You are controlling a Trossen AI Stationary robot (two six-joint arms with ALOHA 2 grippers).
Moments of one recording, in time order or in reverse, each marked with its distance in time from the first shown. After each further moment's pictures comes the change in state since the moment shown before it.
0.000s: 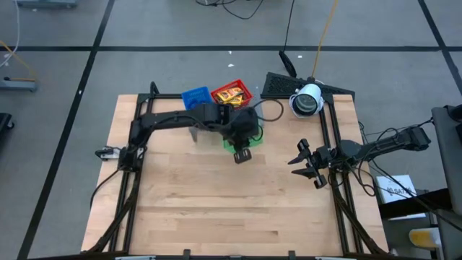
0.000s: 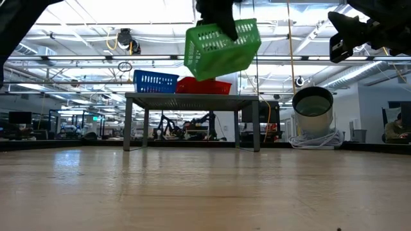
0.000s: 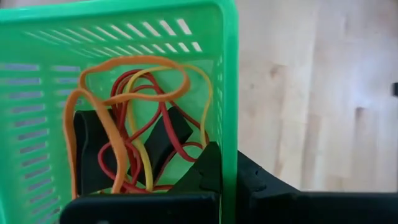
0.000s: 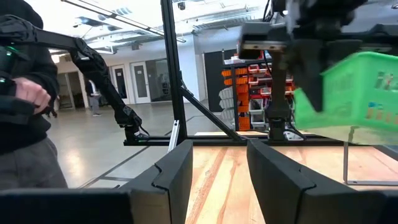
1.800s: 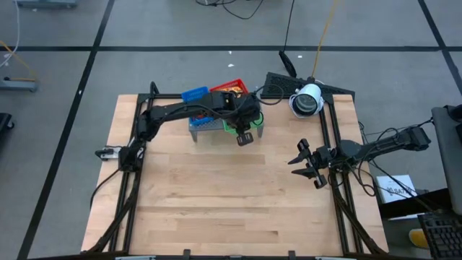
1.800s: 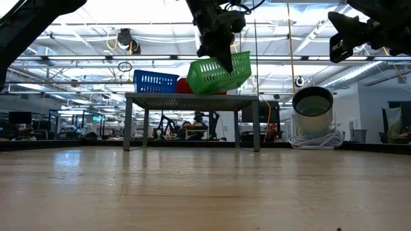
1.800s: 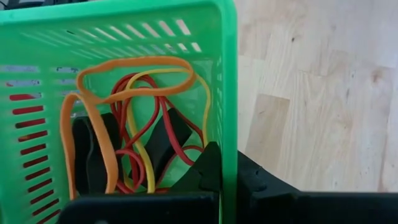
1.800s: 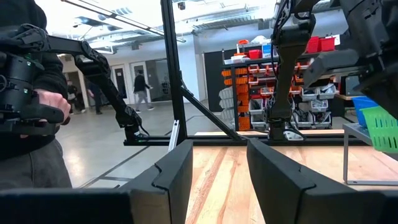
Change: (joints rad) left arm 0.141 0.075 -0.001 0.034 -0.108 0.156; right arm 0.000 0.000 0.000 0.000 0.000 0.000
